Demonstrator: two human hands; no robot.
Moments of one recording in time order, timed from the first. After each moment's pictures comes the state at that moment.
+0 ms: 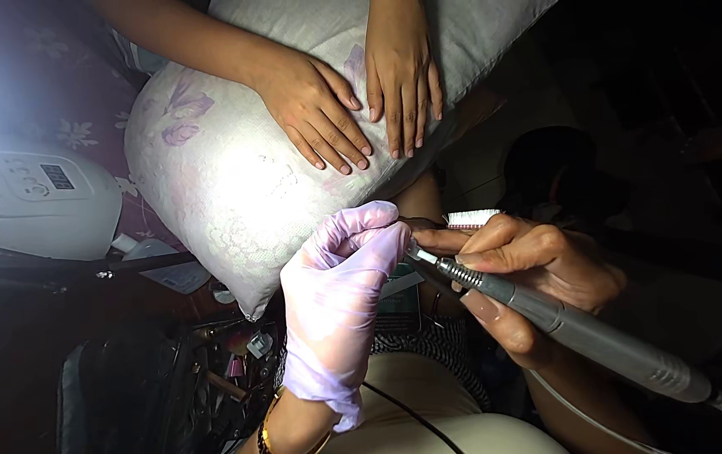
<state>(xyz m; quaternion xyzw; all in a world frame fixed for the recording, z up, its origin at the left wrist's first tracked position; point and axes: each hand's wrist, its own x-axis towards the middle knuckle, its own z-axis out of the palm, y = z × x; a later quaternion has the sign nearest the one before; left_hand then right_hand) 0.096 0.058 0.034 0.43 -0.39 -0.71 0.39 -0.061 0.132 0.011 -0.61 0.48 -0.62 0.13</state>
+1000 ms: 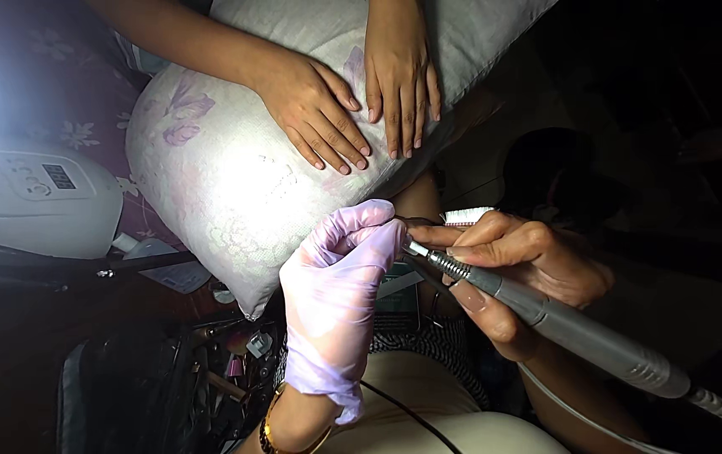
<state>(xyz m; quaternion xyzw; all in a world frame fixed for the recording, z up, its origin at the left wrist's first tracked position) 0.094 0.059 0.033 0.44 -0.40 -0.69 0.40 -0.061 0.132 0.010 -0.62 0.47 -0.62 0.13</state>
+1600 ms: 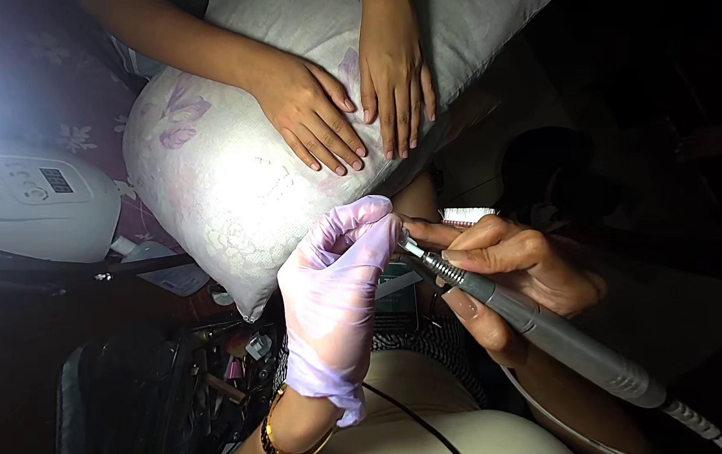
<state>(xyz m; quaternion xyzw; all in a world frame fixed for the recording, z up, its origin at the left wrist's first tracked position) 0.090 0.061 0.033 0.43 -0.38 -0.70 0.42 -0.058 0.132 0.008 -0.62 0.47 -0.62 0.11</state>
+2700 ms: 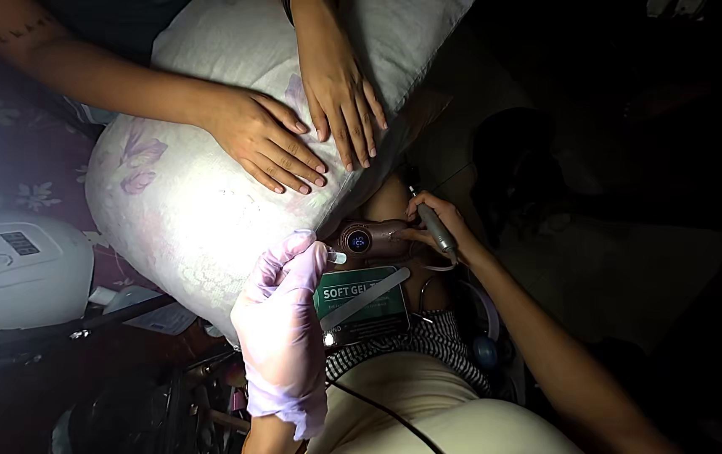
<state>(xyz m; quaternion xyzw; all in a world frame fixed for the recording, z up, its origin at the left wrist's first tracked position) 0.105 0.054 0.008 0.44 -0.35 -0.70 0.45 -0.160 0.157 -0.115 -0.49 0.72 -0.41 0.27</state>
